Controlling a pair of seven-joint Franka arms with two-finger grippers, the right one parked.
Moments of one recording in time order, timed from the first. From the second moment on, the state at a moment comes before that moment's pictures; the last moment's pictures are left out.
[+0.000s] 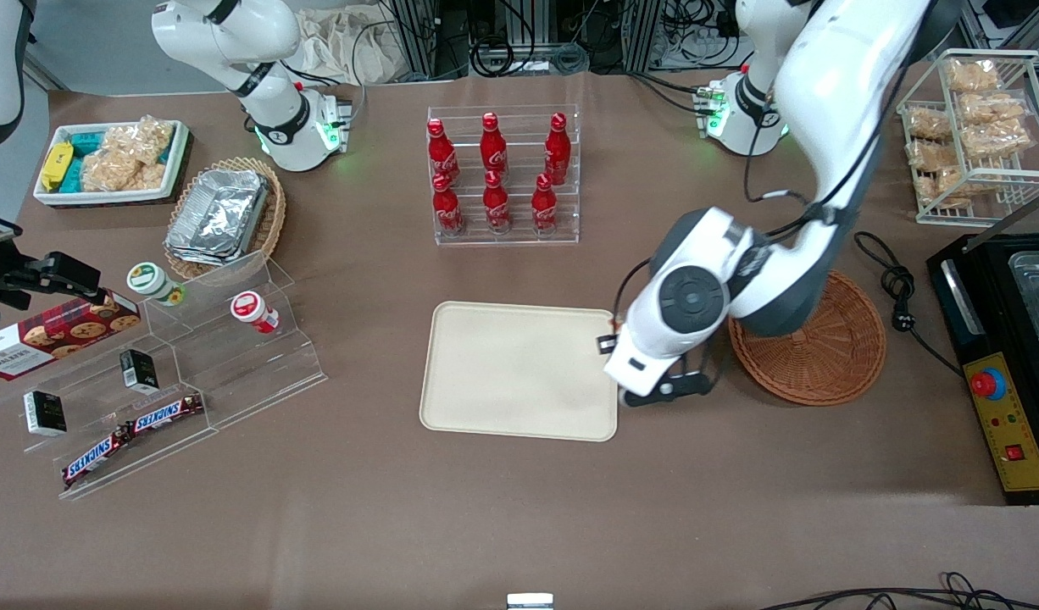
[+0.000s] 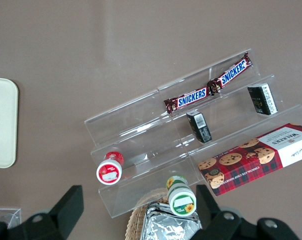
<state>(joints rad) -0.19 0.66 -0.45 -1.43 0.17 1.96 -0.85</state>
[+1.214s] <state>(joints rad) -0.24 0.77 -0.45 -1.38 0.24 2.13 -0.91</state>
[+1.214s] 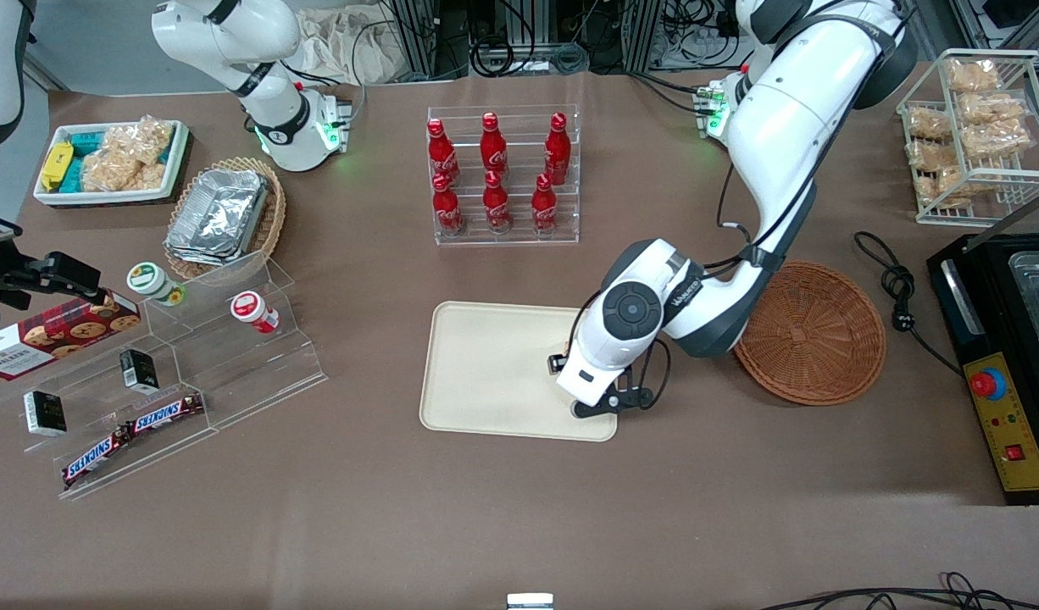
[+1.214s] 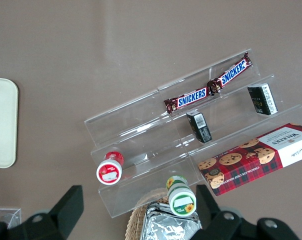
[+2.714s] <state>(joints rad) 0.35 0.01 -0.44 -1.70 0.02 1.69 -0.36</state>
